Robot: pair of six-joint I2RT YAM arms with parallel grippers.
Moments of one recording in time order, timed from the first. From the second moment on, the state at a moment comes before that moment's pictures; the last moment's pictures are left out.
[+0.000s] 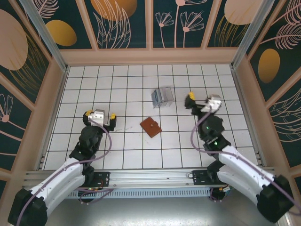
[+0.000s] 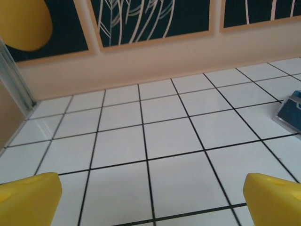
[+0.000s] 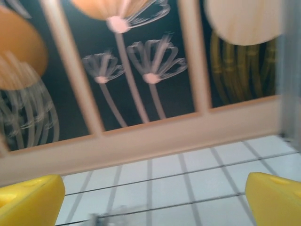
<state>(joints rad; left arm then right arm) -0.47 0.67 0.12 0.42 -0.38 0.07 0.55 0.74 0.31 0.58 0.57 0.15</state>
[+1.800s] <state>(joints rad) -0.05 1.52 0.21 1.21 -0.27 -0.06 -0.03 1.54 0.22 1.14 0.04 0.13</state>
